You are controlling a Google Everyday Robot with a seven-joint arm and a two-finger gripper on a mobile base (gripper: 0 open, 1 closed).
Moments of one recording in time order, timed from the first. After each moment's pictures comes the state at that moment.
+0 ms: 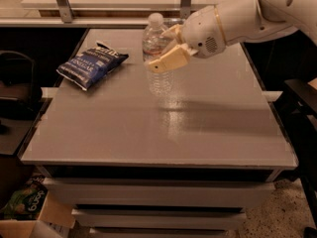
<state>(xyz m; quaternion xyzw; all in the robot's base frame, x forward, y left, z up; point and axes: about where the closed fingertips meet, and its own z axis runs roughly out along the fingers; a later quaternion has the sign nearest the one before) 0.553 0.003 0.967 -0.61 0.60 0.32 0.41</state>
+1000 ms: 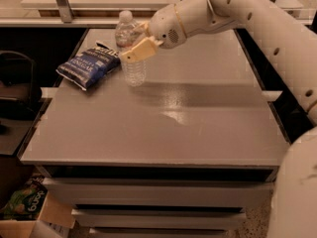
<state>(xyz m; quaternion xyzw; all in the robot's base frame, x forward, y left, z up) 0.622 0.072 0.947 -0.63 0.57 0.35 0.40</state>
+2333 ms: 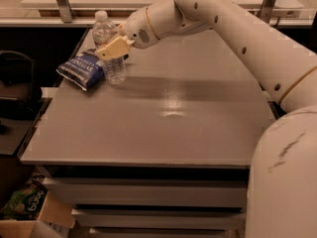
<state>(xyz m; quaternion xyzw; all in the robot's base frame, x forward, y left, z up) 0.652 0.136 0.935 -0.59 0.61 0.35 0.40</state>
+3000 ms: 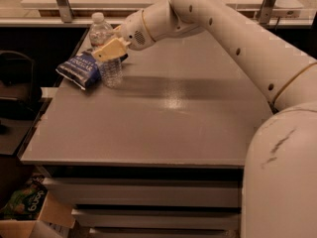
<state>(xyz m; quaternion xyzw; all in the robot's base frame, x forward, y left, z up) 0.656 0.145 0.929 -0.58 0.62 0.36 0.39</state>
